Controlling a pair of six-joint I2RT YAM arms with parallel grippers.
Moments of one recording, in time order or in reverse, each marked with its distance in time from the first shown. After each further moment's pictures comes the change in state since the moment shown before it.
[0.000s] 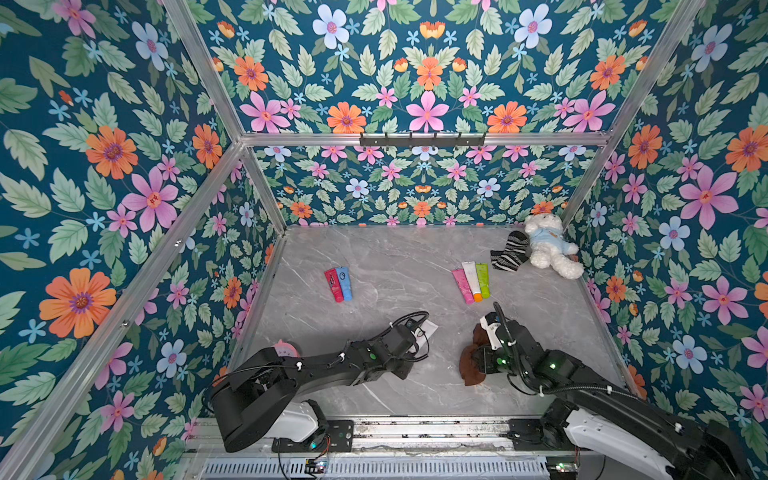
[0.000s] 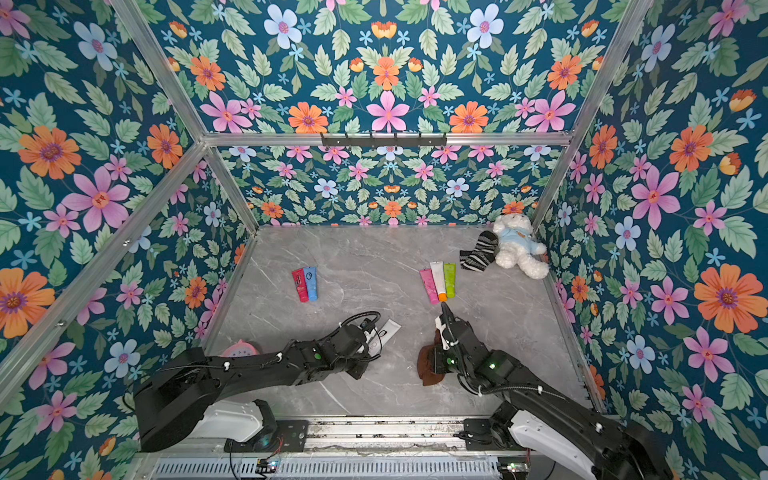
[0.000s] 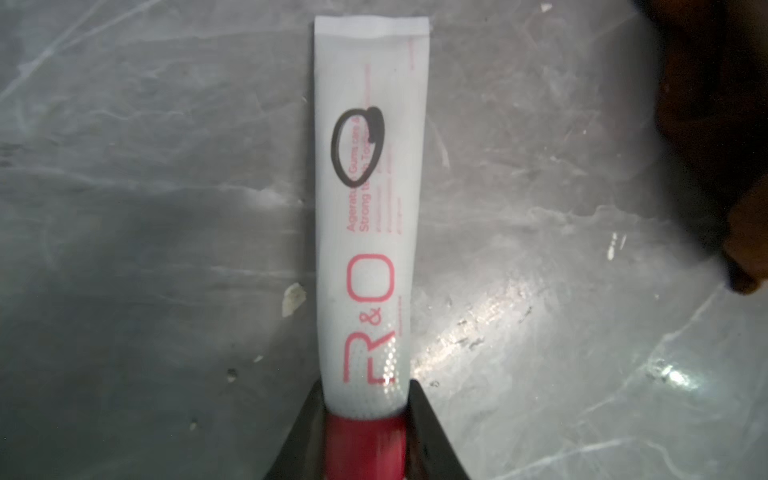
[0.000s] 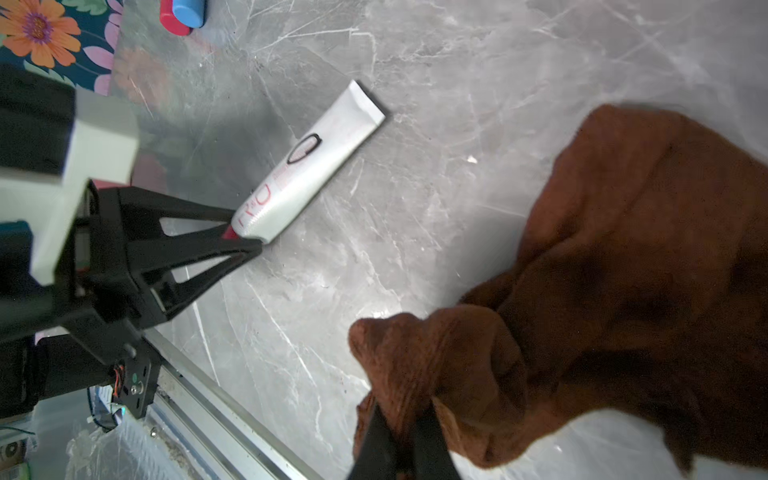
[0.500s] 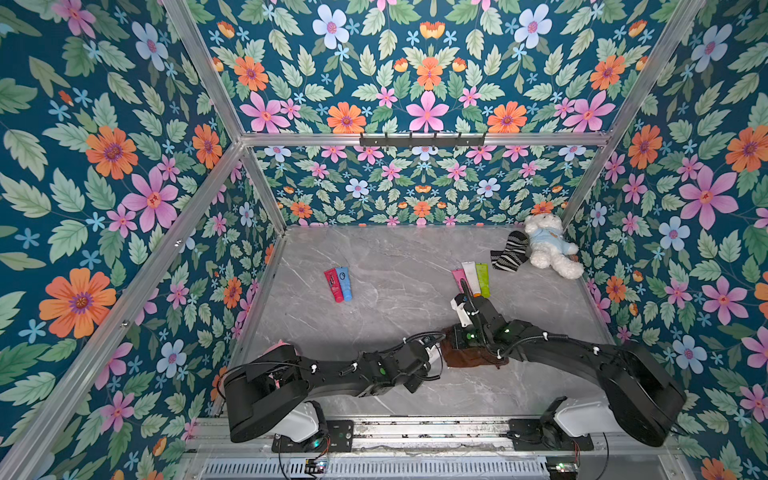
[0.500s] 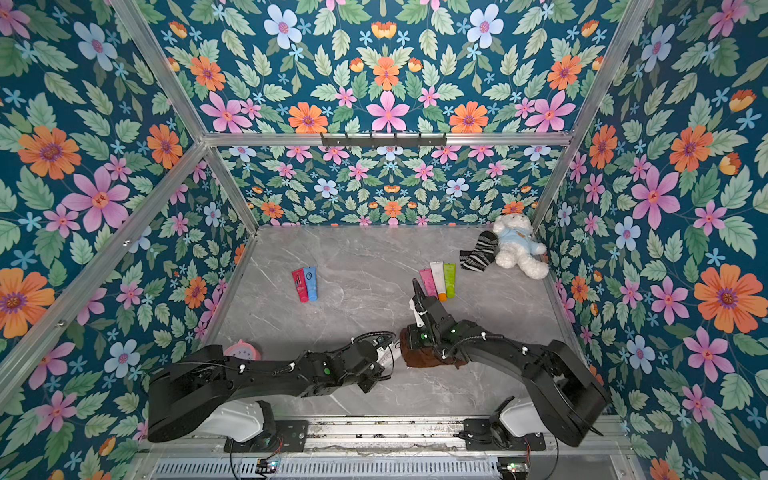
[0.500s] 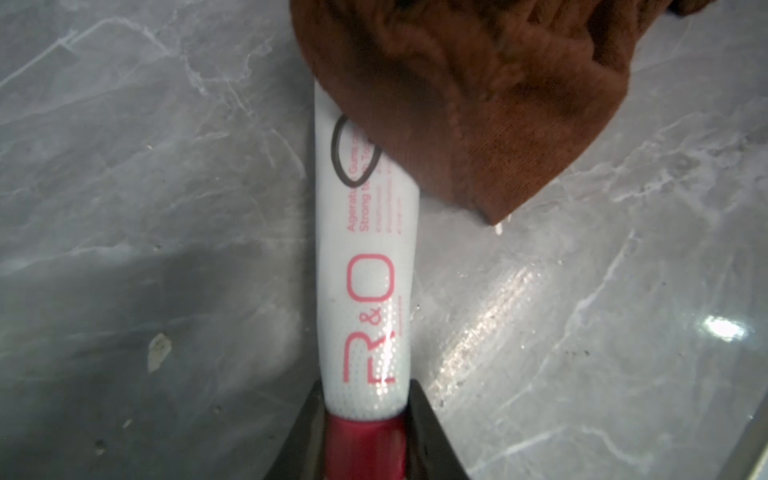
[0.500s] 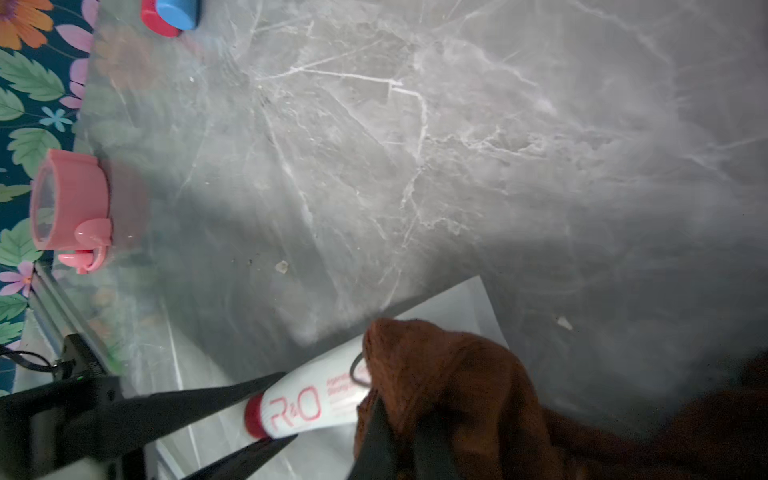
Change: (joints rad) left arm -0.152 0.049 -0.021 0.139 -0.061 0.061; right arm -0.038 0.518 0.180 0.272 -0.082 -0.085
